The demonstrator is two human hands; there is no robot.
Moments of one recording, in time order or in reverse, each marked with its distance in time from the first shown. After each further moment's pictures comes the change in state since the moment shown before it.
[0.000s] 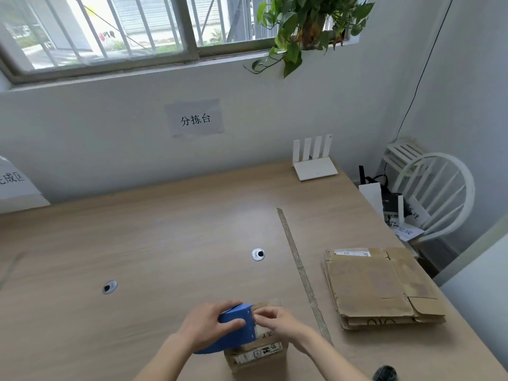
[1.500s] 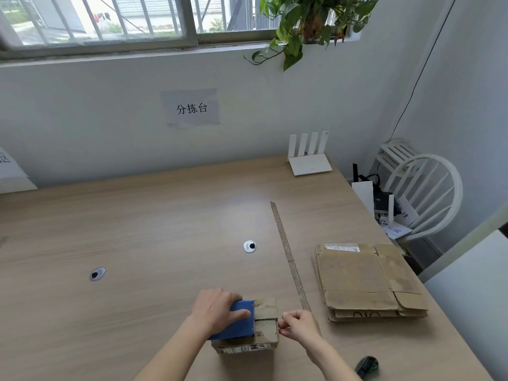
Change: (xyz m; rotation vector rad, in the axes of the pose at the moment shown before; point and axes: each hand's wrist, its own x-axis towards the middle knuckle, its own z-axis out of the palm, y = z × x) left_hand 0.021 0.034 0.022 0.422 0.050 0.054; right_hand -0.023 0.058 -0.025 0.300 0.547 0.180
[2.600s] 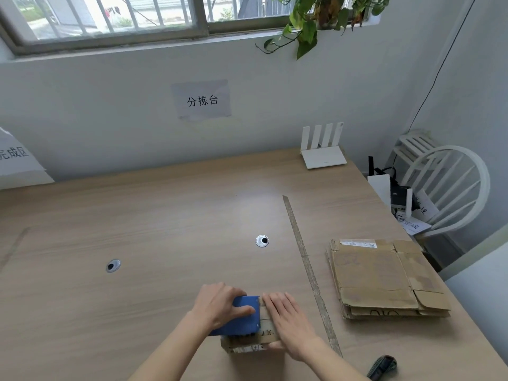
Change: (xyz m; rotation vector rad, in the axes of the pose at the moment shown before) left_hand -0.006 -0.025 0.005 -0.021 0.007 -0.041; right_hand 0.016 0.016 0.039 -1.342 -0.201 -0.931
